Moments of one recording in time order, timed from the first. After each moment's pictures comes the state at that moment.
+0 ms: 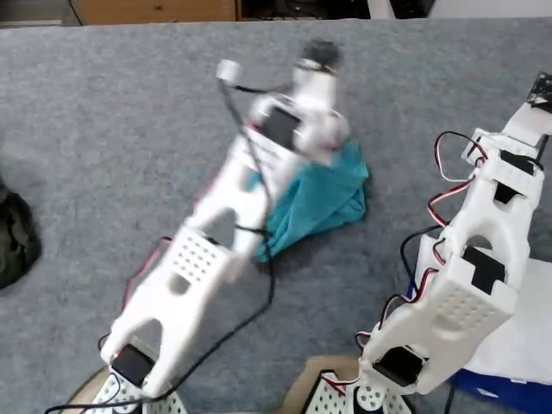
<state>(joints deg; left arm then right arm) 27.3 62.4 -93.1 92.7 7.2 29.8 24.1 3.3 28.0 -3.3</state>
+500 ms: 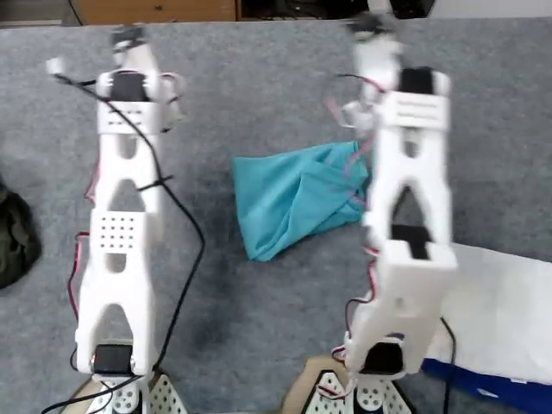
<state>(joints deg) -4.5 68.1 -93.5 99.6 10.9 -2.4 30.6 -35.8 80.8 26.0</state>
